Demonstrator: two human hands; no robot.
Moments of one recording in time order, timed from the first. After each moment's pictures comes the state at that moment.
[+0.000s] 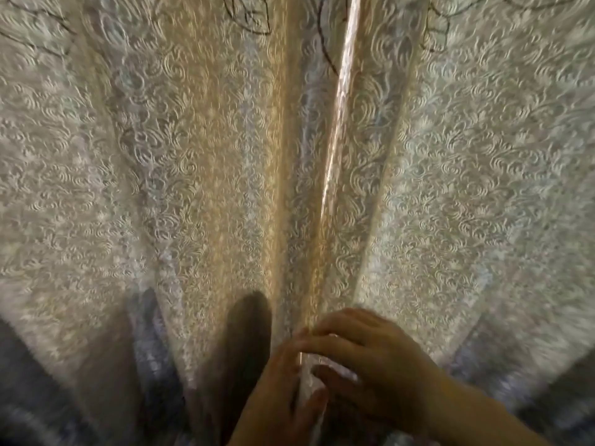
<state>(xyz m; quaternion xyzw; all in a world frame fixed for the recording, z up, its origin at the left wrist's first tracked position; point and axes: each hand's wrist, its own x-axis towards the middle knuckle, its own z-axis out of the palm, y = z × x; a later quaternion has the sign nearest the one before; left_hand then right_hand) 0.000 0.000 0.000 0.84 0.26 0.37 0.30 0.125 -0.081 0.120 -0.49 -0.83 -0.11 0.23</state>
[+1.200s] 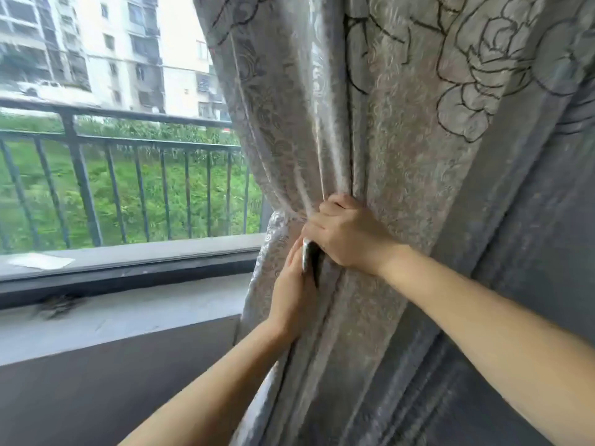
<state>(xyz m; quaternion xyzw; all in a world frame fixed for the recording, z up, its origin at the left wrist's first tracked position) 0.523 -0.183 0.102 0.79 0.08 0.43 0.43 0.600 -0.257 0.205 -0.60 -0.64 -0.47 -0.09</state>
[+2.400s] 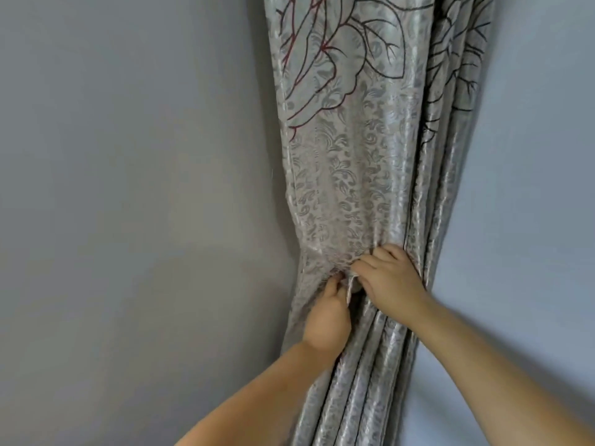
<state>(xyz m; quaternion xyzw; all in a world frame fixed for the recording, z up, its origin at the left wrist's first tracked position) 1.075 -0.511 0.123 0.89 -0.09 0.22 0.38 1.112 -0.627 0.187 -0.83 -0.36 -0.43 -0.08</state>
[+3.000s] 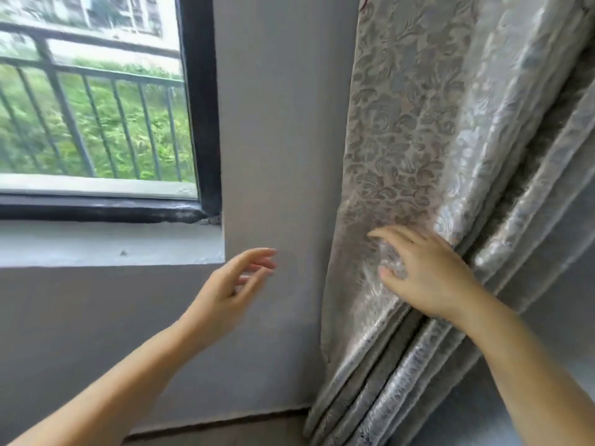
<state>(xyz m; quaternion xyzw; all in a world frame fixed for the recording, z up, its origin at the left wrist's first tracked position) 0.757 -0.357 0.054 0.80 0.15 0.34 0.47 0.953 -0.531 0.147 -0.82 -0.56 -0.09 0.06</state>
